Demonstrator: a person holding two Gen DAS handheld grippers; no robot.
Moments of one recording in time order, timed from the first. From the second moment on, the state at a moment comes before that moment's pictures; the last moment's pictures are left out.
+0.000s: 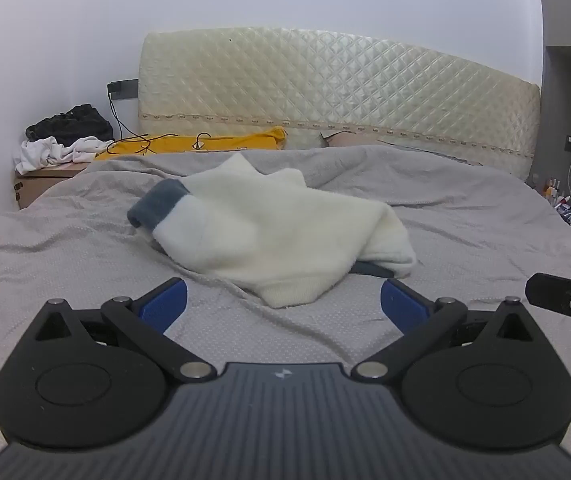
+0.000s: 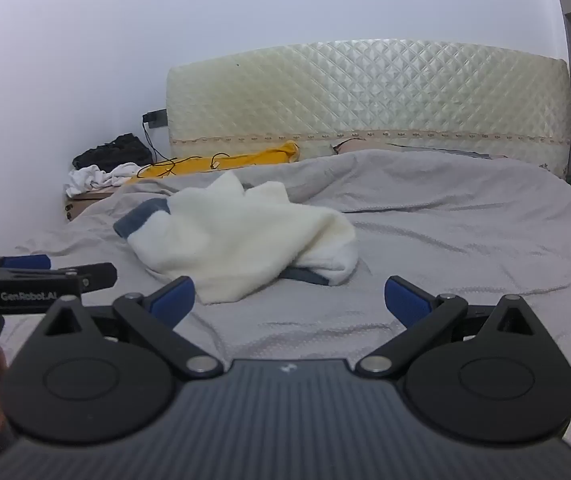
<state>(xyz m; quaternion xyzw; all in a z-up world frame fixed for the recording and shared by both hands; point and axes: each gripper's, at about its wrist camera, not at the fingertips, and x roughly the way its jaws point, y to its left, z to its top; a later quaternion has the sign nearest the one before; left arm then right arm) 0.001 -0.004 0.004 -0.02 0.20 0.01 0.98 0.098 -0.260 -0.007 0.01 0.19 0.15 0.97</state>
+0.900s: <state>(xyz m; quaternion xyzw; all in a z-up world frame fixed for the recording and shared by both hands) 0.003 -0.002 0.000 -0.02 0.21 0.01 0.98 0.110 -0.259 -0.013 0.02 0.21 0.15 0.97</state>
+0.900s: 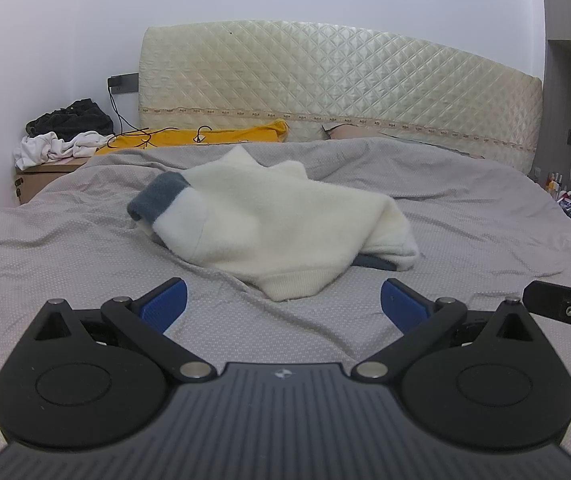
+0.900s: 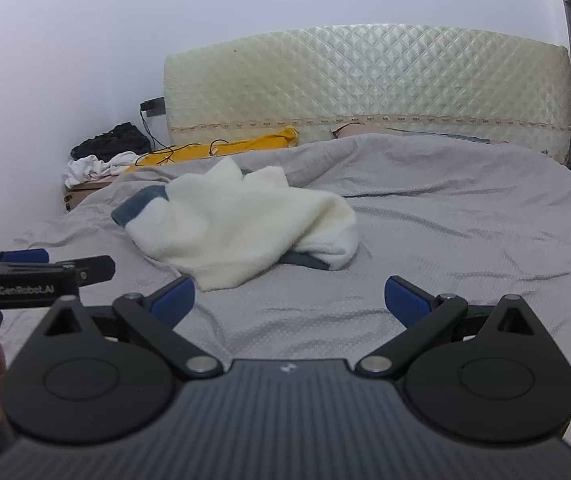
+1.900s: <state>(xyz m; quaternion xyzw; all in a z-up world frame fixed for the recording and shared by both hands) 0.007 -0.004 -0.007 -0.01 0.22 0.02 0.98 0.111 -0.260 -0.016 0.02 0.21 0.14 0.97</state>
